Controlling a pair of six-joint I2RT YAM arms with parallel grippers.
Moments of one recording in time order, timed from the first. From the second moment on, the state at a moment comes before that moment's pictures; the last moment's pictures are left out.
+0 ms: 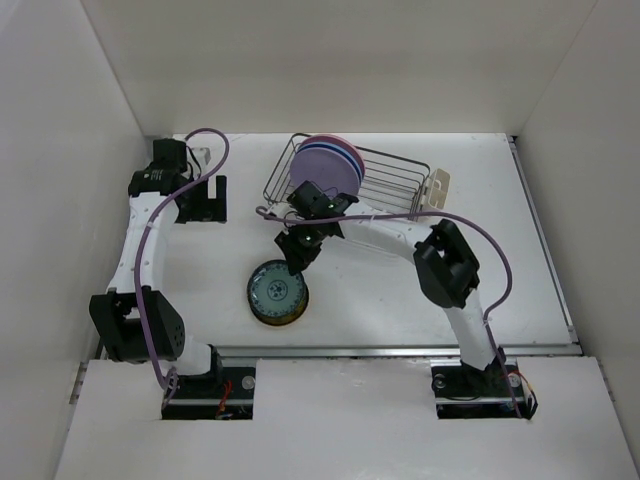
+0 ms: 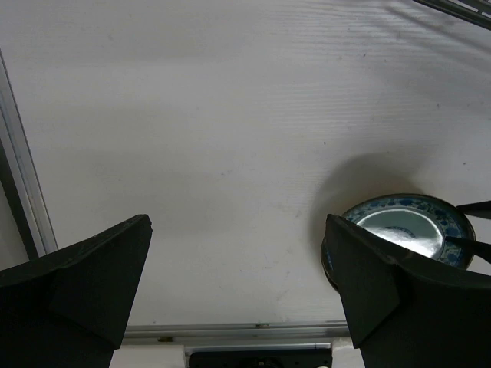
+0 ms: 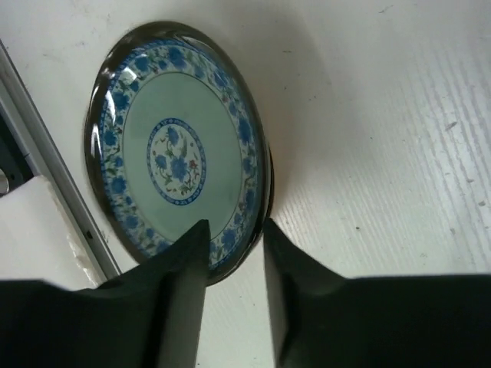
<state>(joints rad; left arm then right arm) 0.06 1.46 1.42 -1.00 0.06 0.06 0.85 2.16 1.79 -0.68 -0.45 -0.06</state>
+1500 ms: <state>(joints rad) 0.06 1.48 1.35 -0.99 0.13 0.08 0.55 2.11 2.04 -0.53 0.20 0.15</state>
